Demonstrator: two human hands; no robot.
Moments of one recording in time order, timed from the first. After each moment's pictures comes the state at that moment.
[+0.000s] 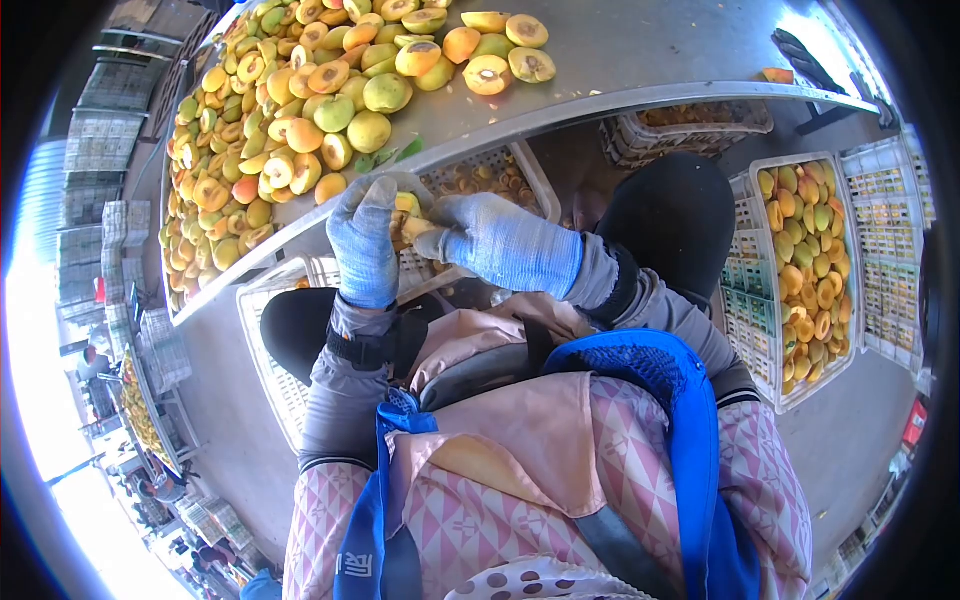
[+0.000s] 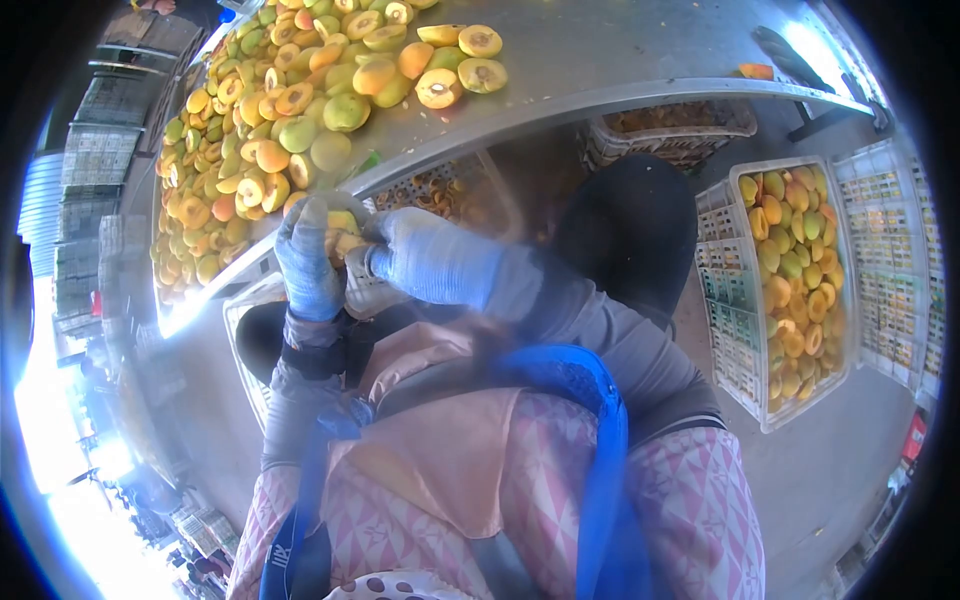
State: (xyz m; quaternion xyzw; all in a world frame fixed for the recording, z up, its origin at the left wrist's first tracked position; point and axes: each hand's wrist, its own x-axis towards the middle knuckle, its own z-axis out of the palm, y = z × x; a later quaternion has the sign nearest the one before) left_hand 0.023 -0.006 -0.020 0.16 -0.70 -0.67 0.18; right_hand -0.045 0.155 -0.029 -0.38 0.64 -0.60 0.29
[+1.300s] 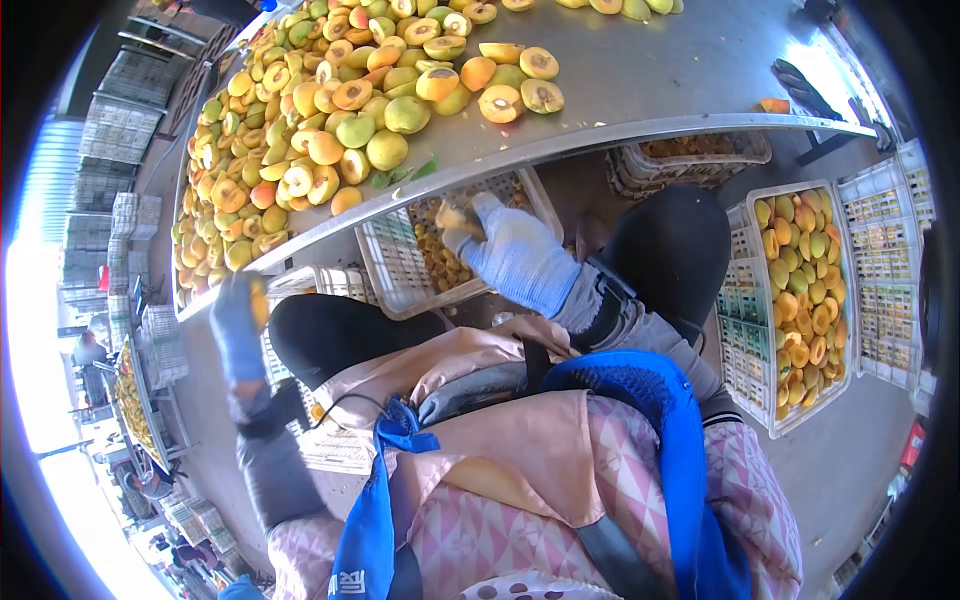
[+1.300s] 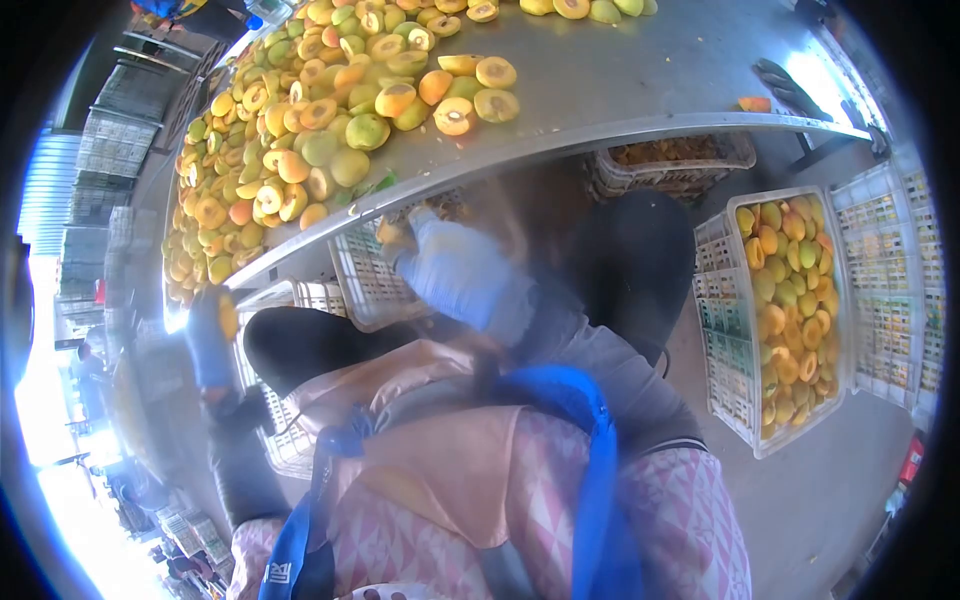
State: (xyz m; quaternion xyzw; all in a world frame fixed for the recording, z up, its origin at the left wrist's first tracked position) left_hand 0.159 -0.183 0.034 0.19 -0.97 -0.10 0.13; right_hand -0.039 0.160 -0.035 -0.29 0.81 -0.49 0.15
